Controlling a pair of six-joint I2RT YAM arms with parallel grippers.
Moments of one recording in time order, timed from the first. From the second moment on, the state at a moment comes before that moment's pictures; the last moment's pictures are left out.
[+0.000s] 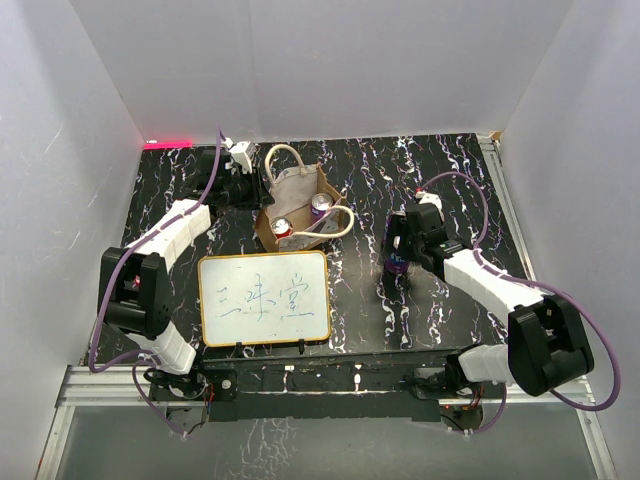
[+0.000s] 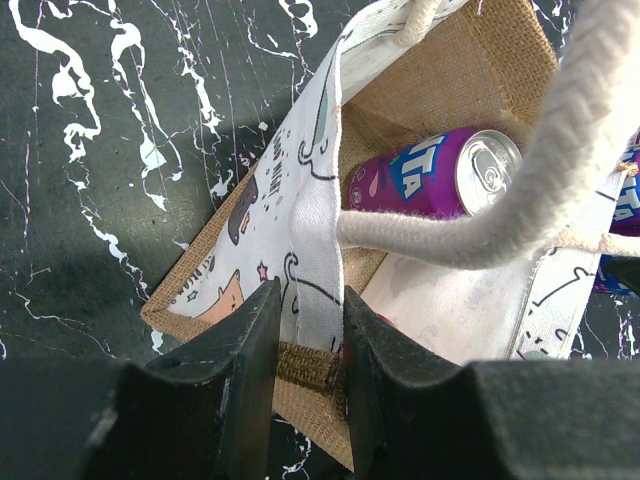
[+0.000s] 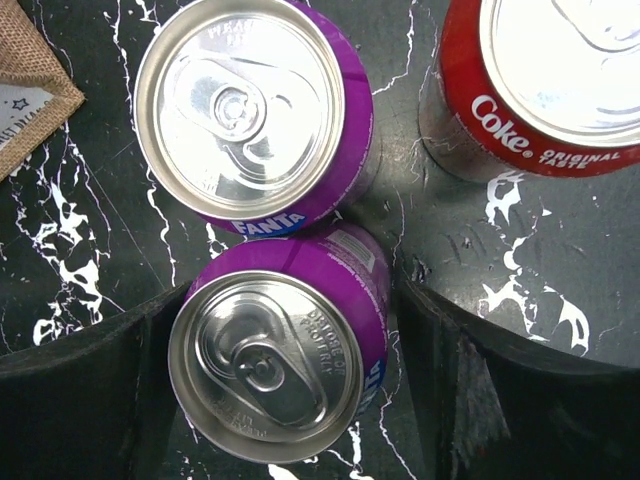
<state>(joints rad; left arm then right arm) -0.23 1.65 1.20 -0.22 0.37 -0.25 0.34 1.30 0.74 -0.24 0.17 0.45</state>
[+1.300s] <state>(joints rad) -0.23 1.63 1.19 -0.21 0.37 -0.24 0.52 1.42 1.28 -0.31 -0.15 0.25</state>
